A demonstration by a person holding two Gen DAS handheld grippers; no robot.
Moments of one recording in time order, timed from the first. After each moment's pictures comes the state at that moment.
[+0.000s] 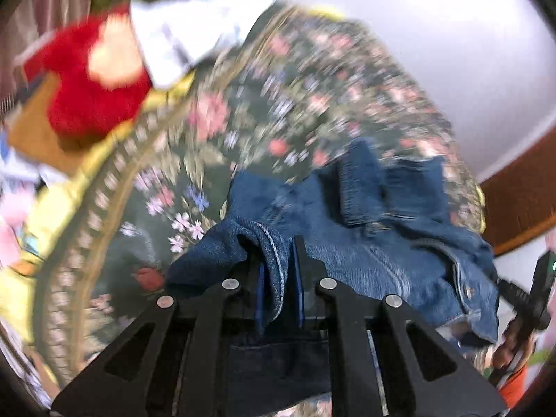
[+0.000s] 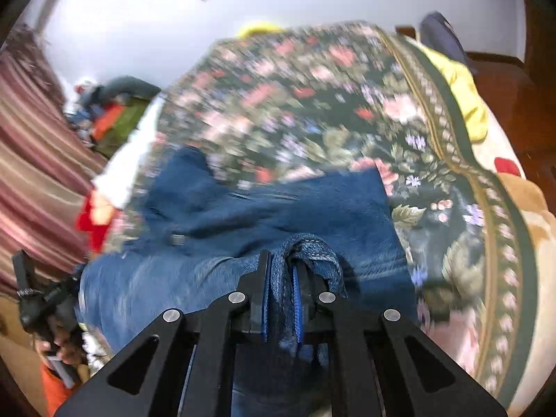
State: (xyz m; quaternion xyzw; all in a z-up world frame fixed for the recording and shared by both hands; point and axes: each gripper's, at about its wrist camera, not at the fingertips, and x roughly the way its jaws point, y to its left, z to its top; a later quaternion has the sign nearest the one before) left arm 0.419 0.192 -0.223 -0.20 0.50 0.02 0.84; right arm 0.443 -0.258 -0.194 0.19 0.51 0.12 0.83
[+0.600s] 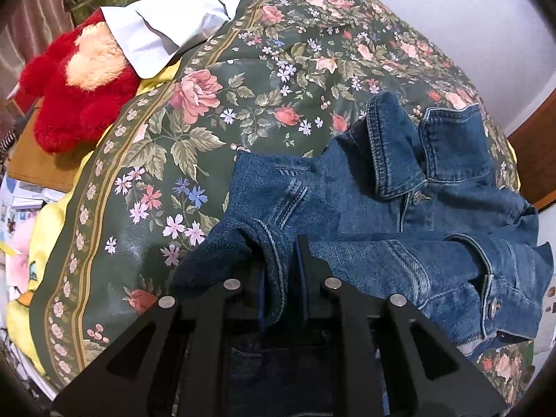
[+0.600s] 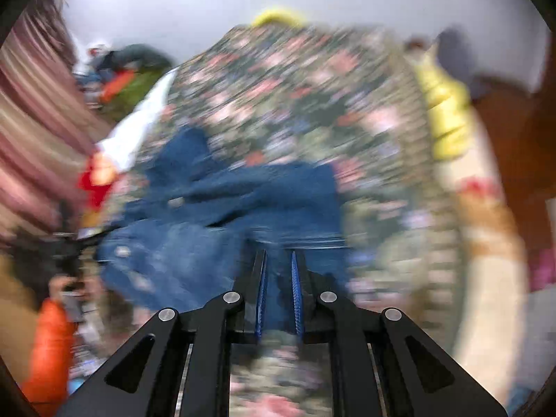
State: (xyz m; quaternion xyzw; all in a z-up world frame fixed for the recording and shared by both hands) left arm 0.429 0.173 -0.248 -0.10 0.54 0.03 0.84; right arm 0.396 -0.298 -0.135 0.10 0.52 0.13 0.84
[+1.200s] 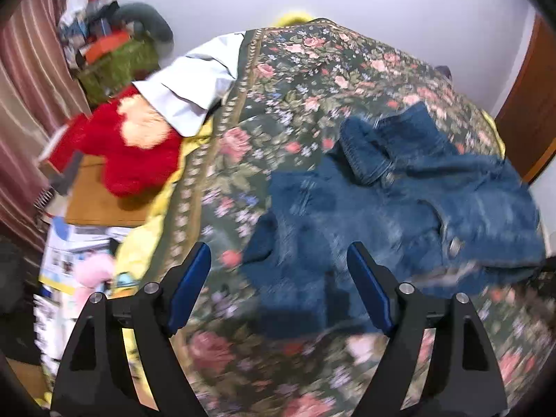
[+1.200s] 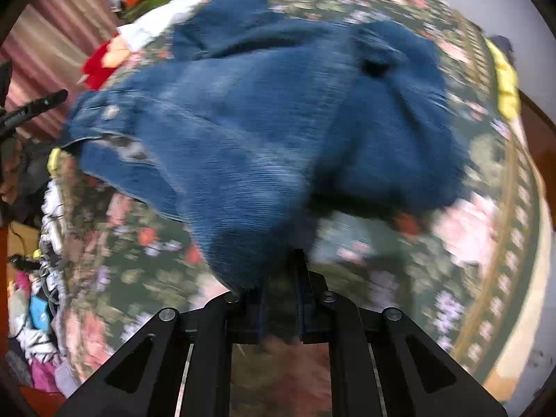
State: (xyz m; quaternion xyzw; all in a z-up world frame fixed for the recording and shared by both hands) left arm 0.331 0.180 -0.159 0.02 0.48 0.02 0.88; right arm 0.329 -0.209 -0.217 -0.01 0.60 0.23 0.76
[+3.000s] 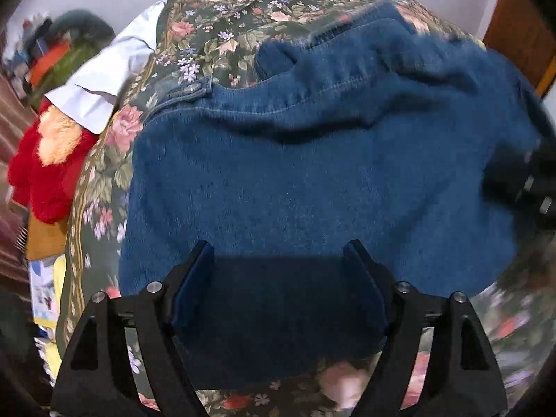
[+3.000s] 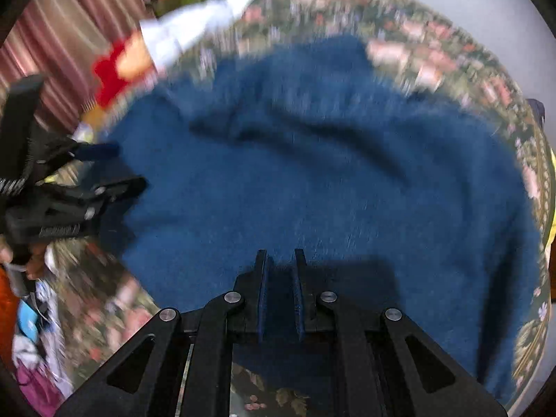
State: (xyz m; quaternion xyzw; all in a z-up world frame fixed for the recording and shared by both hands) left arm 0.396 0.104 -0.258 0.10 0.52 -0.04 0.85; right arm 0.430 -0.090 -0.220 -0.09 0.57 0.25 0.78
